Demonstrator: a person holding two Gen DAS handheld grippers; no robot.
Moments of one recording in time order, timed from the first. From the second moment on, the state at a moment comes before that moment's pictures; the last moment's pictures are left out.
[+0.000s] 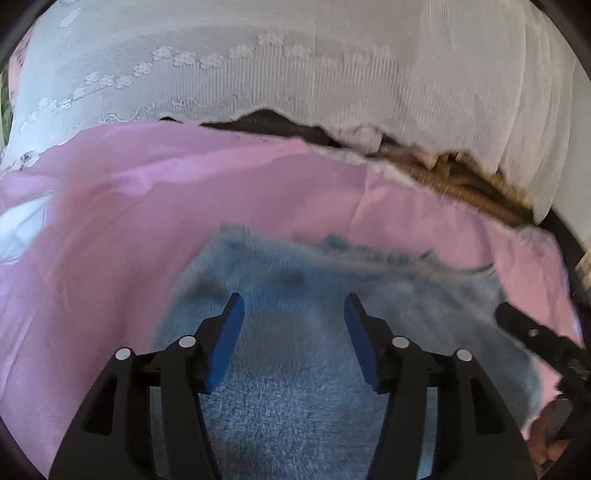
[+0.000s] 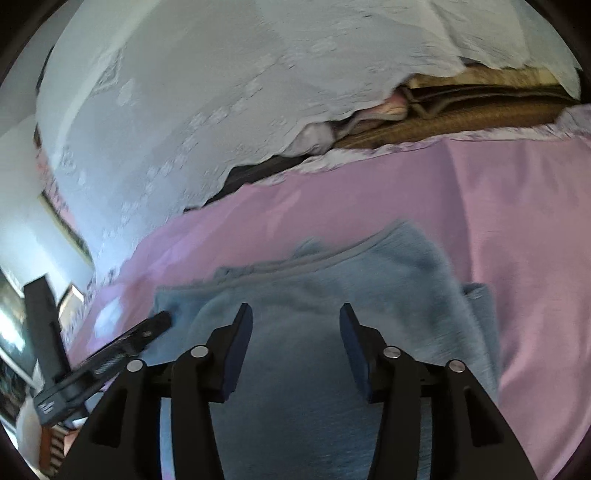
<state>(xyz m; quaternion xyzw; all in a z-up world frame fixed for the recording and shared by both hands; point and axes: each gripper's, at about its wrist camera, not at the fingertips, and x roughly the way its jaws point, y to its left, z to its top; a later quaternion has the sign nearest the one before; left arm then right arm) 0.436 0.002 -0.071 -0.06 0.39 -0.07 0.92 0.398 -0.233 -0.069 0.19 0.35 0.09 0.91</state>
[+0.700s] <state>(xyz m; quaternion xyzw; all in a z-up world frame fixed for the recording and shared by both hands) 0.375 -0.031 -0.072 0.02 0.35 -0.07 0.94 0.358 -0.210 -0.074 0.07 0.31 0.04 0.95</state>
